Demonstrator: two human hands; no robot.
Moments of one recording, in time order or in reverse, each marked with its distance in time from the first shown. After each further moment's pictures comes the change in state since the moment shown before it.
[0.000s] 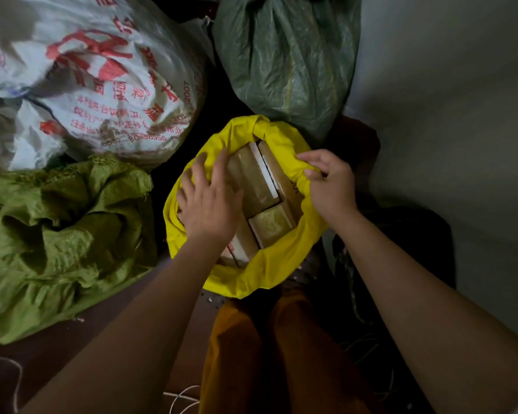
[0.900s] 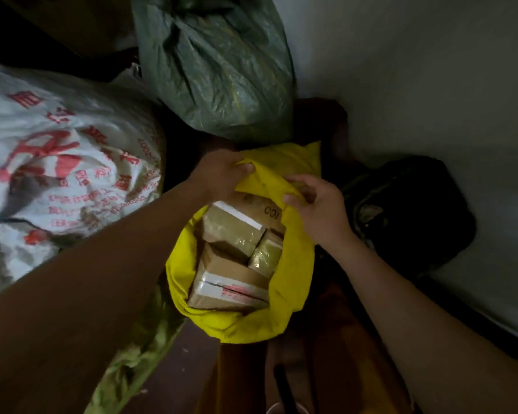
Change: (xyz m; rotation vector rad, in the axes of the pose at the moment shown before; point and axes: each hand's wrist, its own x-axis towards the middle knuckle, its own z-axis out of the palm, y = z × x) left_hand 0.117 0.052 -0.027 -0.164 -0.644 0.455; right_hand -0.041 0.007 0.019 0.143 0.204 0.168
